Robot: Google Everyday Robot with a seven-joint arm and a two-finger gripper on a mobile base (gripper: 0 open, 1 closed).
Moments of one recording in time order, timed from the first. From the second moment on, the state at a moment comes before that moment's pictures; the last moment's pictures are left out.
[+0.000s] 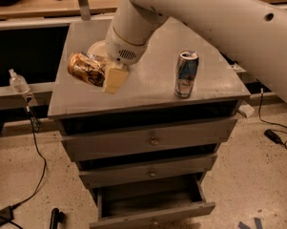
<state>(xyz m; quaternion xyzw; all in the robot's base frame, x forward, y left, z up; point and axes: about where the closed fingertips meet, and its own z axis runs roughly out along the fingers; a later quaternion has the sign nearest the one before) 0.569 0.074 0.910 -0.72 0.65 0.05 0.25</state>
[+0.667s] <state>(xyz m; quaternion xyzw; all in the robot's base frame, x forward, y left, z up) 0.519 0.064 0.894 -0.76 0.59 0.08 0.26</state>
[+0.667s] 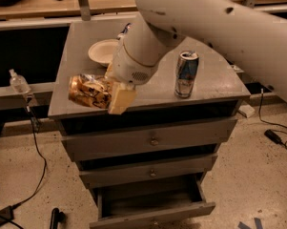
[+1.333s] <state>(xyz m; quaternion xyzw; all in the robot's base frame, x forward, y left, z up) 0.510 0.060 0.890 -0.77 0.57 0.08 0.26</state>
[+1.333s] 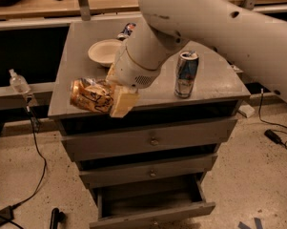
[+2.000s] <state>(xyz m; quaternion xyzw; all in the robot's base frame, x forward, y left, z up) 0.462 0.054 0.809 -0.76 0.58 0.18 0.24</state>
